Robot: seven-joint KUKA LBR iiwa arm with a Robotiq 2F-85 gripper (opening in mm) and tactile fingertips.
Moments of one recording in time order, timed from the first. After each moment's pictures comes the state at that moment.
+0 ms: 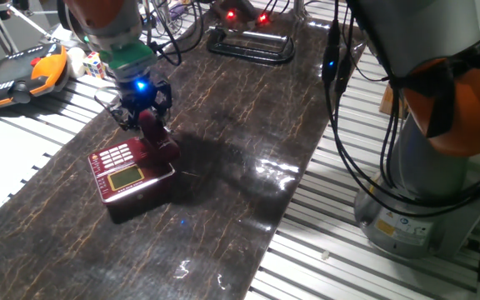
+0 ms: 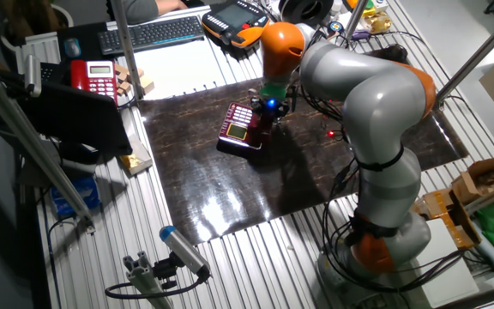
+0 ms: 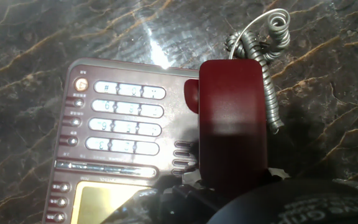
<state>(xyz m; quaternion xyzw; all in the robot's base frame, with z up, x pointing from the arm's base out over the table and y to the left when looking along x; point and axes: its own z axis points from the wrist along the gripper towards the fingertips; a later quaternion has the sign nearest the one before) 0.579 0.103 0.125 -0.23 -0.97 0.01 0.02</state>
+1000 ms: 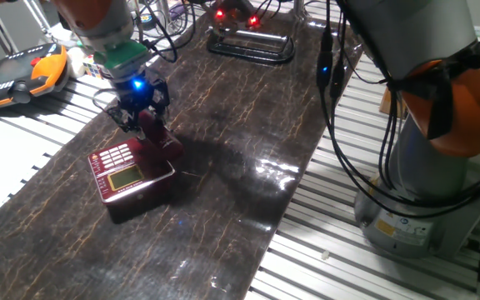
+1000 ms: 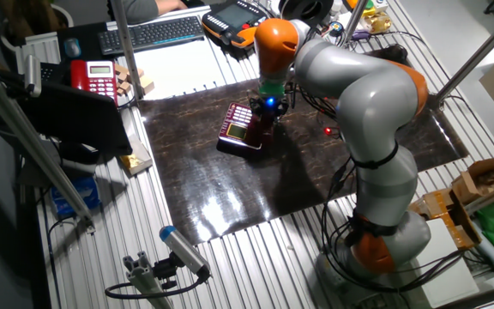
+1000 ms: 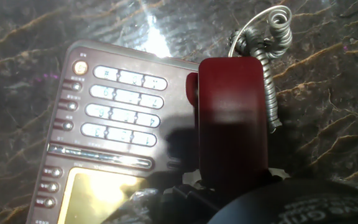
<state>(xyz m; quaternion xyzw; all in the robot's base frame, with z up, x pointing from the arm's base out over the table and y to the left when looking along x) 0.579 0.103 0.126 -0.19 -0.98 0.03 0.04</state>
